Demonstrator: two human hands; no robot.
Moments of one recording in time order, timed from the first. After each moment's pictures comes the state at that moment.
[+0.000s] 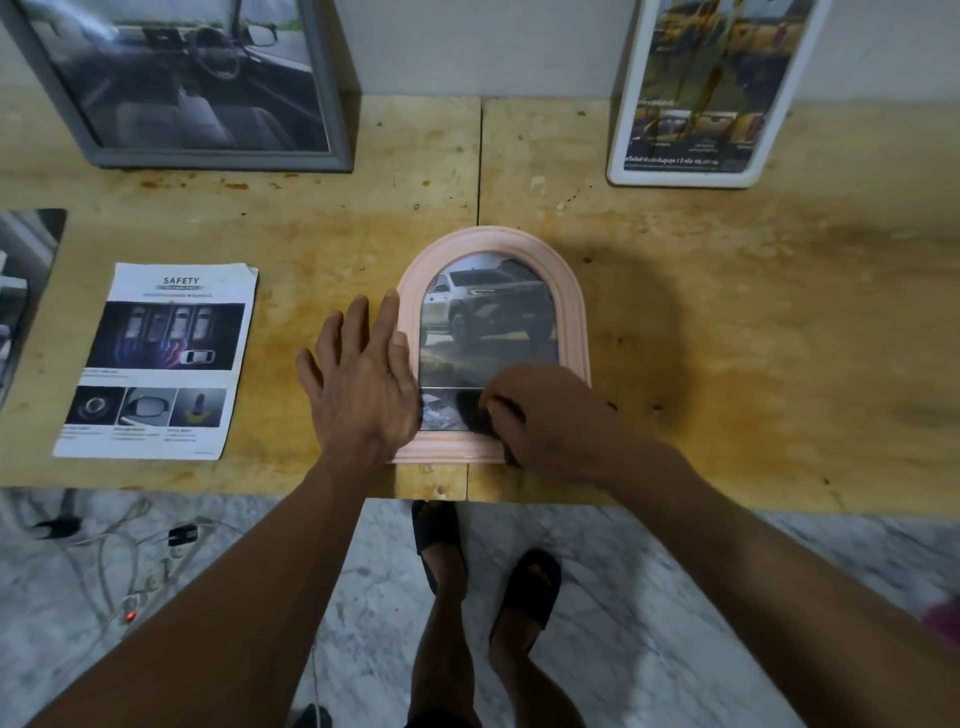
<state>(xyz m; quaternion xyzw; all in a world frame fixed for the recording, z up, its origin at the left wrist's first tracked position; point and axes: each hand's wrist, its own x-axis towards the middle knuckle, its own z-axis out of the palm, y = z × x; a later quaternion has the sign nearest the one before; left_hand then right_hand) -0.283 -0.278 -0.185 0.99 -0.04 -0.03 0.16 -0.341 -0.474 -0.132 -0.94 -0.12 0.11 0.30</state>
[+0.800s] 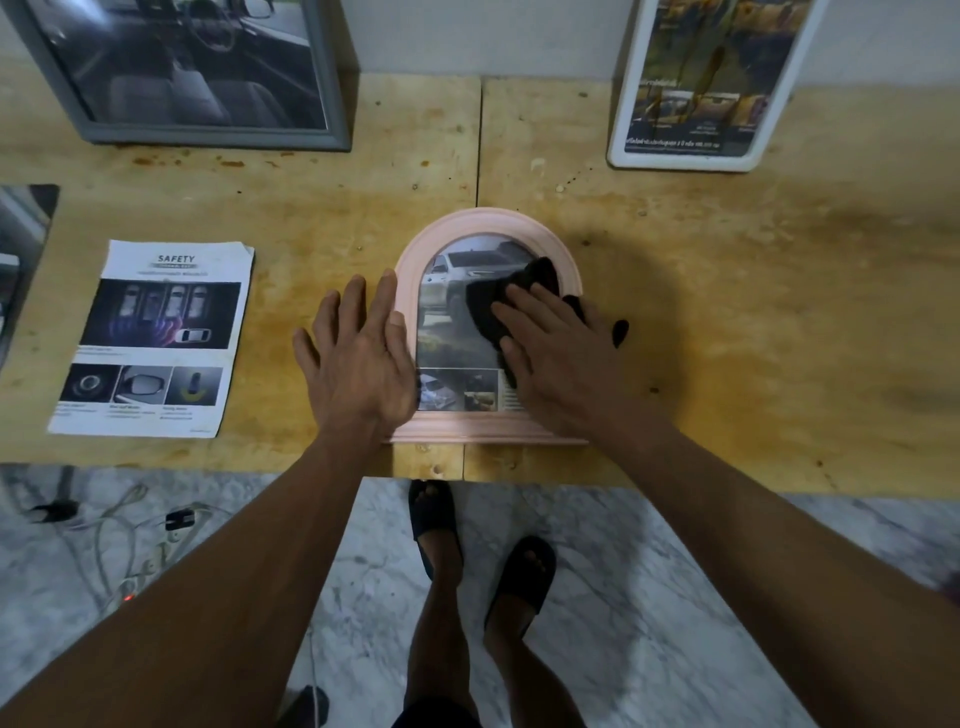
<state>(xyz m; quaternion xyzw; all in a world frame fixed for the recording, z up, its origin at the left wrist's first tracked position) -0.284 -0.279 -0.185 0.99 -0.03 -0.03 0.17 -0.327 -0.490 -0.168 -0.98 -0.04 0.06 0.16</state>
